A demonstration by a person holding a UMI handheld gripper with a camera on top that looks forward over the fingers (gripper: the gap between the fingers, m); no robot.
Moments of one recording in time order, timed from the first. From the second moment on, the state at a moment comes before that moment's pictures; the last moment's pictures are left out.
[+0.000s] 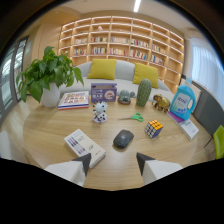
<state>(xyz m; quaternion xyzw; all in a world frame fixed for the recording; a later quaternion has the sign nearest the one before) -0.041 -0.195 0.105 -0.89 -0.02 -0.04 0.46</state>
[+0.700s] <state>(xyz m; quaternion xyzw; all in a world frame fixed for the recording) 0.024 -0.158 0.069 -0.89 -0.01 -0.05 0.45</state>
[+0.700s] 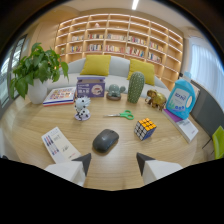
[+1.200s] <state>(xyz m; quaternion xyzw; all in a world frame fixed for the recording) 0.010 -0.104 0.037 -0.90 -0.01 -0.01 0.43</state>
